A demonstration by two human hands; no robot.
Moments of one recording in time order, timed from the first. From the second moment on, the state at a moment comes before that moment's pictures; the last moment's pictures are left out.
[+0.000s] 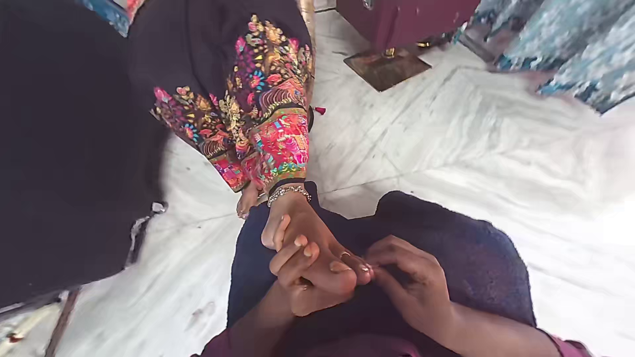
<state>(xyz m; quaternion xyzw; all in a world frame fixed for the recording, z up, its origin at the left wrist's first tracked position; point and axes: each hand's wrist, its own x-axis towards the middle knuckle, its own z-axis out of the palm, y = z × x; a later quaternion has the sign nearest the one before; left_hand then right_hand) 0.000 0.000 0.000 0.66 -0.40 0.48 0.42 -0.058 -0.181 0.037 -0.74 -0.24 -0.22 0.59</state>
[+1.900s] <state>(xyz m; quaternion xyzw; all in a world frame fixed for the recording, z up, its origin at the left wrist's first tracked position) -0.003 -0.001 0.002 0.65 -0.38 0.48 0.46 -0.049 -0.165 0.032 -0.77 -0.20 -0.32 0.51</state>
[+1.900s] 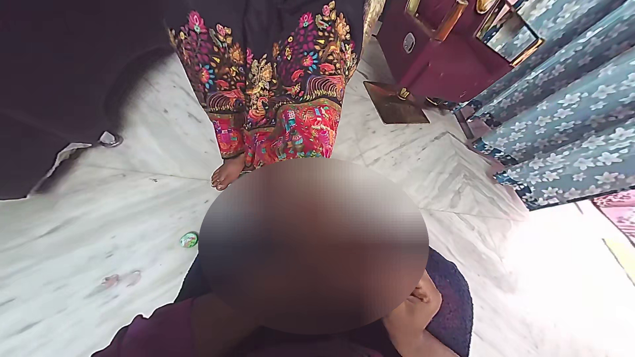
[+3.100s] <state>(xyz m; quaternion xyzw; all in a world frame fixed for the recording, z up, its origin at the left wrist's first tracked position) -0.004 0.000 0.006 0.64 -0.38 0.47 0.48 -0.052 -0.160 0.030 -0.78 -0.24 -0.32 0.48</state>
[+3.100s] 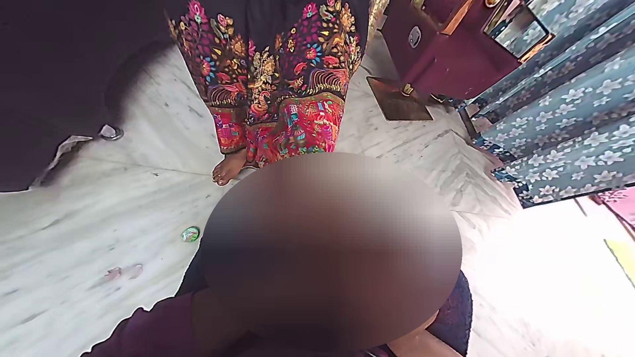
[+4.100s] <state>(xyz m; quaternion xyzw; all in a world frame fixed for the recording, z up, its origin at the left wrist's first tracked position) -0.003 0.001 0.006 0.65 -0.37 0.48 0.47 -0.048 -0.161 0.027 -0.76 -0.18 -0.32 0.54</state>
